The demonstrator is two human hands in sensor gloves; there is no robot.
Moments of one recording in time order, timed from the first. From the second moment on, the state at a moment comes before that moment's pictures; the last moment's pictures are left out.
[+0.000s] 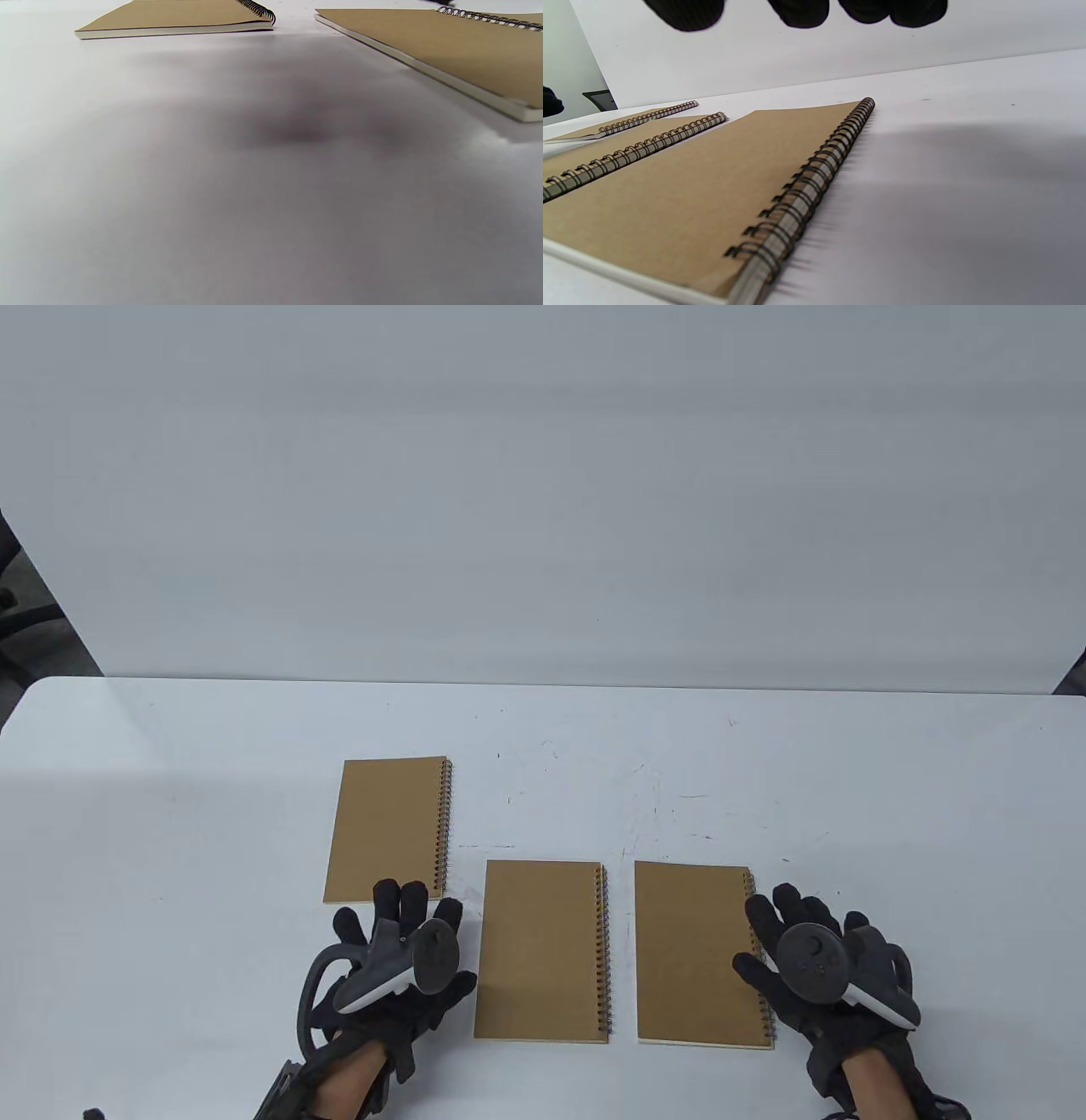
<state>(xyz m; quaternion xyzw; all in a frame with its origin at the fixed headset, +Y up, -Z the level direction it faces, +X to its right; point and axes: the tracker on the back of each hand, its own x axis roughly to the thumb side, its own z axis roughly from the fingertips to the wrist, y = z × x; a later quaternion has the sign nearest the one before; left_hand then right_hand) -0.182 -0.753 -0.330 -0.19 -0.09 -0.03 0.98 0.246 -0.729 -0.319 0.14 0.04 0.99 0.08</state>
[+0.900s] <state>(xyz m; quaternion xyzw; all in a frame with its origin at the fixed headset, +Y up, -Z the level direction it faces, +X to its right) -0.157 -0.760 -0.333 -0.24 -0.11 -0.03 0.97 0.258 -0.722 -0.318 0.12 0.04 0.99 0.11</state>
